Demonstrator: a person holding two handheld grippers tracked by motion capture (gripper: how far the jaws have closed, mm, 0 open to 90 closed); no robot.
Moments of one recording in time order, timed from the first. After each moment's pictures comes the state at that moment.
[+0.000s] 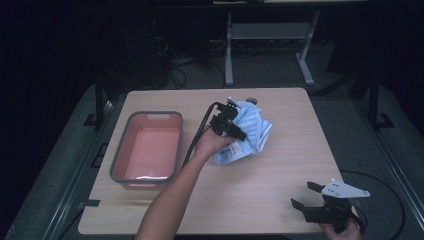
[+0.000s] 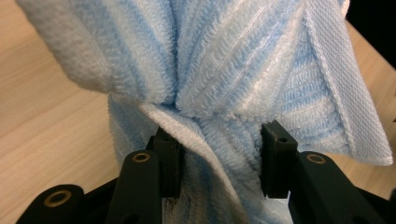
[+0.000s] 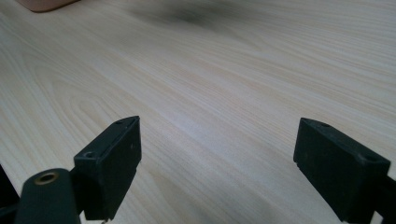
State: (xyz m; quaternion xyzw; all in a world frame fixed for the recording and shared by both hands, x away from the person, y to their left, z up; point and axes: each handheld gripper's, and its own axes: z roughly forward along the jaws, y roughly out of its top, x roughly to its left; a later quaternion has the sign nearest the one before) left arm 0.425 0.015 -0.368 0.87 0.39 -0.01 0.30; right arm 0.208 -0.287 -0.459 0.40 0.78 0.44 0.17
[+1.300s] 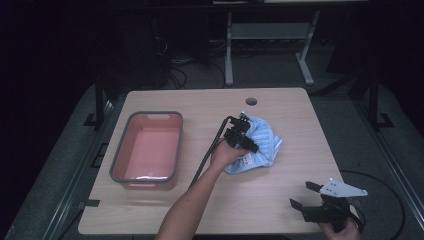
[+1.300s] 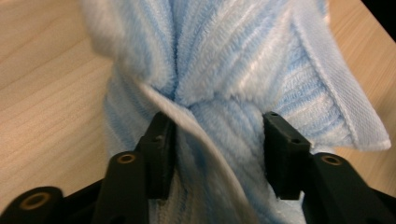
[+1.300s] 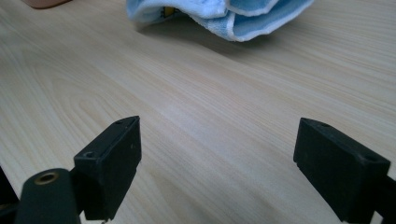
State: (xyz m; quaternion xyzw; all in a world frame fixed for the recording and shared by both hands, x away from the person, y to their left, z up) left arm 0.422 -0.021 -0.419 0.86 0.41 -0.04 0.30; right arm 0.211 -0.285 -0.461 0.40 0.79 0.44 0.17
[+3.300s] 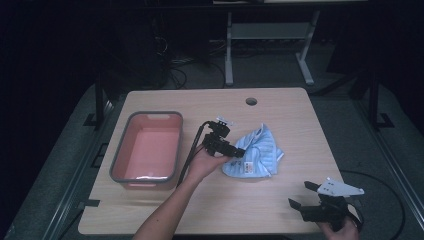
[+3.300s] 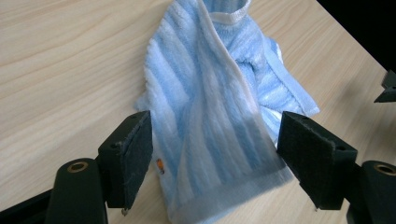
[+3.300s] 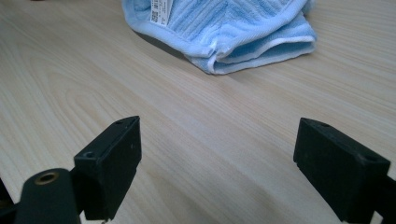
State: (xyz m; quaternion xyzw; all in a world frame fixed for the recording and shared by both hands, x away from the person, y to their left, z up) left arm 0.380 0.046 -0.394 0.84 0.40 -0.01 0.36; right arm 0.213 -0.282 -0.462 0.39 0.80 0.43 0.17
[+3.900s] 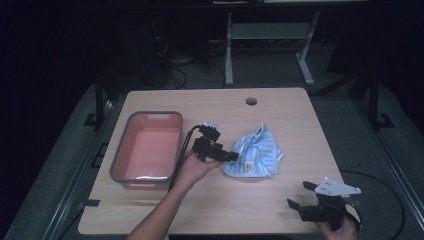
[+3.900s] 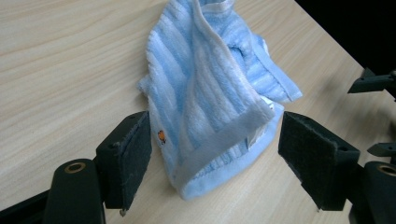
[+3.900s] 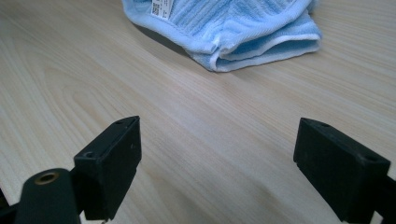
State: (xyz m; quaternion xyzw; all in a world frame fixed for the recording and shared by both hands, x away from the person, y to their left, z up) left arm 0.361 0.070 -0.389 0.83 0.40 -0.02 0.39; right arm 0.215 -0.278 -0.464 0.39 0.80 0.42 0.17
